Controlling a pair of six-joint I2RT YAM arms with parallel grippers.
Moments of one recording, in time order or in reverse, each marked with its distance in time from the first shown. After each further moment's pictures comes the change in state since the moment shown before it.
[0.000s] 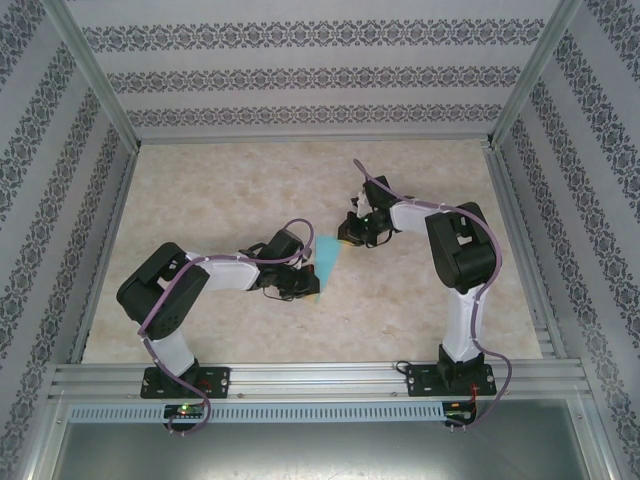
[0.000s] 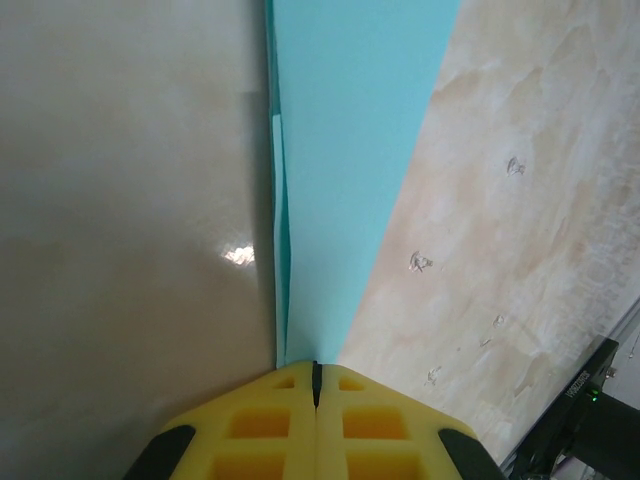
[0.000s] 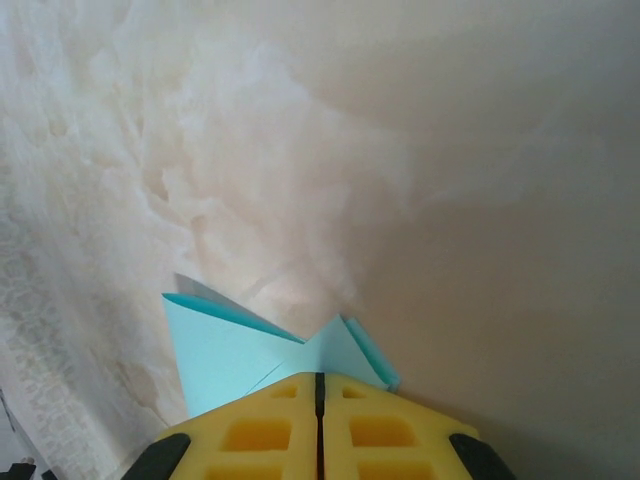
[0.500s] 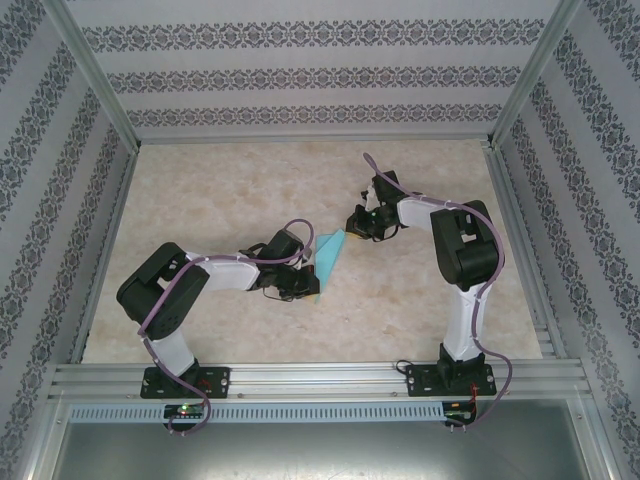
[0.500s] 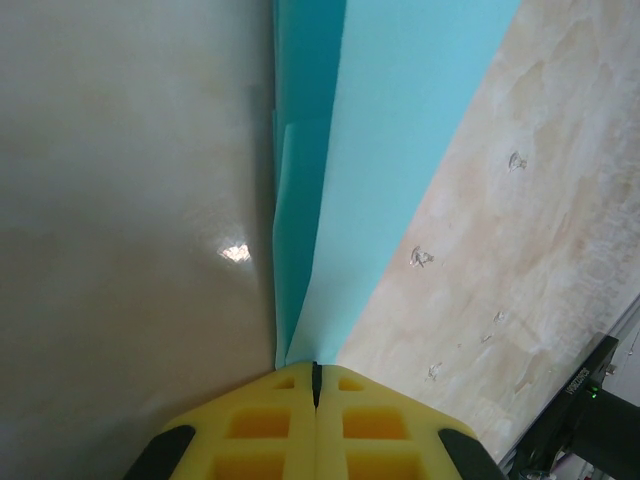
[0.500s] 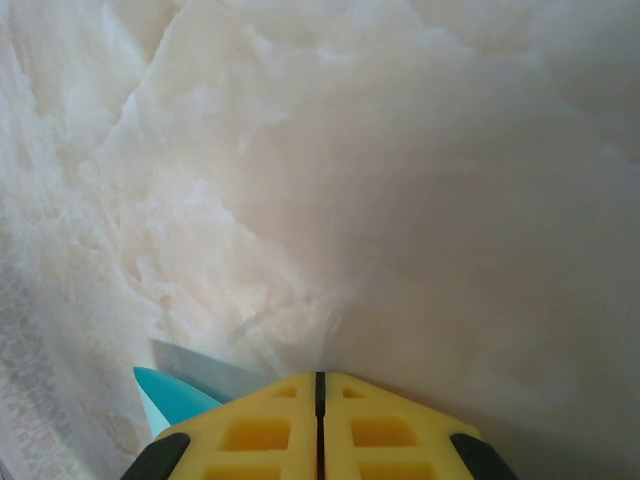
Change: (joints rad) left arm -0.001 0.000 0.000 0.000 0.004 0.000; right arm -0.051 0.010 0.021 0.009 0.036 -0.003
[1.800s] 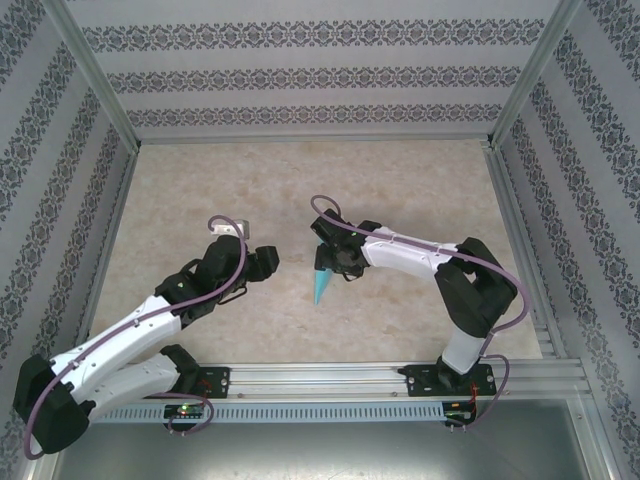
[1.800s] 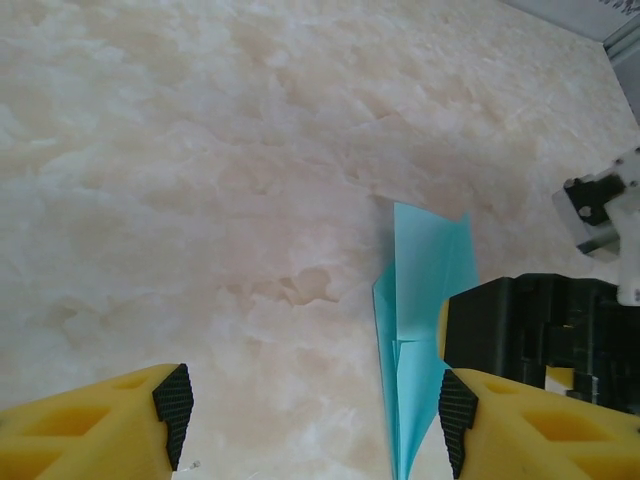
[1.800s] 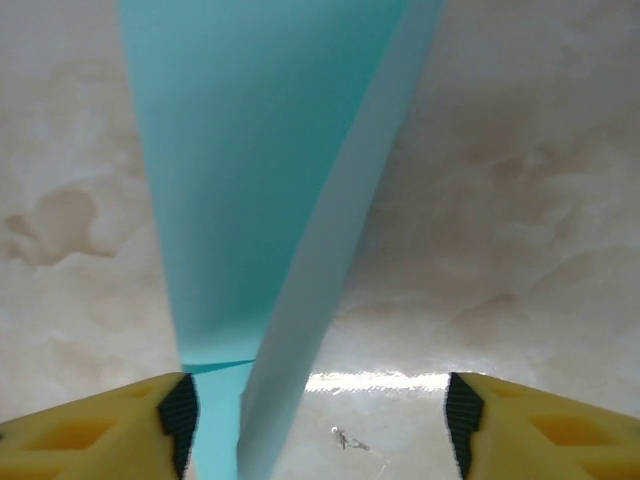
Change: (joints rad) left arm -0.004 -0.822 -0.135 -0.309 -0.711 0.156; right arm 0.497 -0.292 -0.111 -0.301 0.643 0.336
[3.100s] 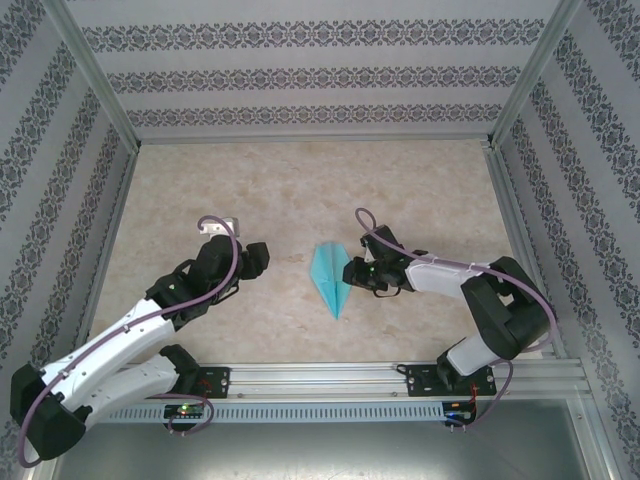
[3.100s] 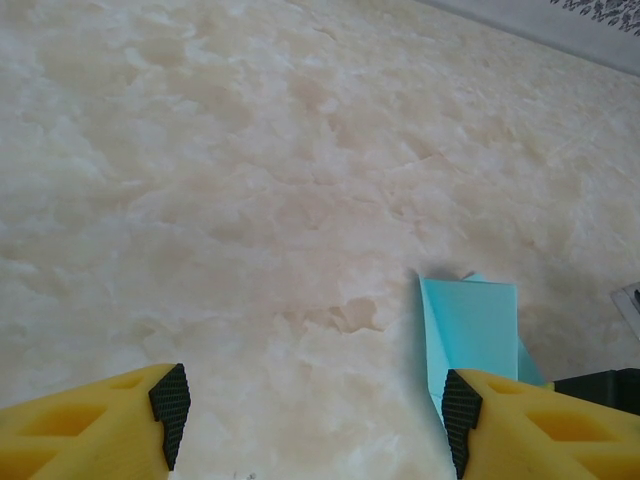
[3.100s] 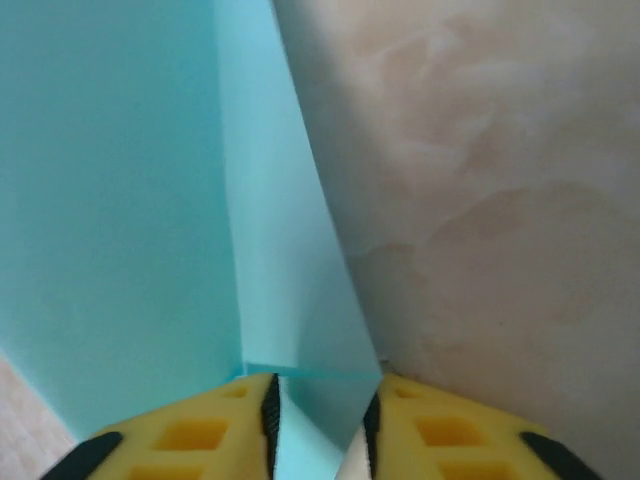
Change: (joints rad) left arm 0.001 -0.036 0.040 -0.090 -0.114 0.018; right arm -0.222 -0.225 -0.480 0.467 -0.381 -0.178
